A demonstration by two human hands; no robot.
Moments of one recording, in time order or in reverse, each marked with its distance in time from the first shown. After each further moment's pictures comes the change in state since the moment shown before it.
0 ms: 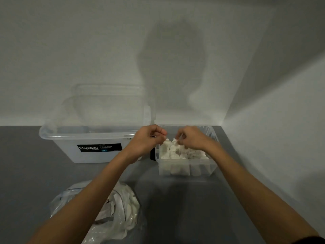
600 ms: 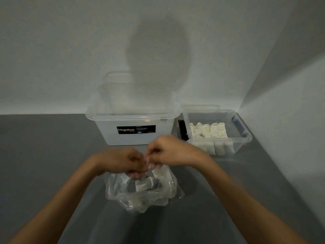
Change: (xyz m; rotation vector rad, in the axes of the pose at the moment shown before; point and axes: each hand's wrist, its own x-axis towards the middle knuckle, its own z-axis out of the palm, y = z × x) left_hand -0.138 -0.050 -0.147 0.385 -0.588 -0.227; right_hand -0.091 -0.206 0.078 0.183 -0.288 -0.261
